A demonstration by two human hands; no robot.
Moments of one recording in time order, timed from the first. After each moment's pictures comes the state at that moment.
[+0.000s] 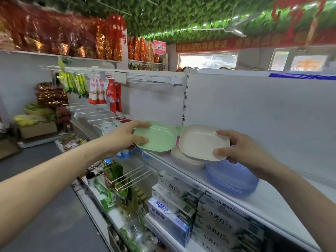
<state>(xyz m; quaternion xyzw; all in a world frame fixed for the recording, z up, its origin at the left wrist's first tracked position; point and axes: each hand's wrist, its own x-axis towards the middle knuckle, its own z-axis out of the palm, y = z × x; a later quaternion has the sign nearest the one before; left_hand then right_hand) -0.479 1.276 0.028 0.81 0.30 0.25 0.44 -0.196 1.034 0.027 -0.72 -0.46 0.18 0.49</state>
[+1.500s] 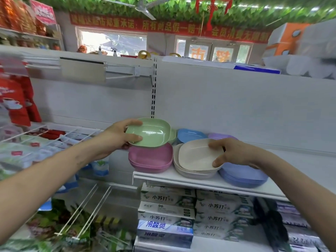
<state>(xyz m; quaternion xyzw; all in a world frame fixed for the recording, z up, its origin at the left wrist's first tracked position) -0.378 1.464 0.016 0.80 0.09 0.10 0.58 -0.246 1.108 0.030 -0.94 -0.25 0.13 0.21</state>
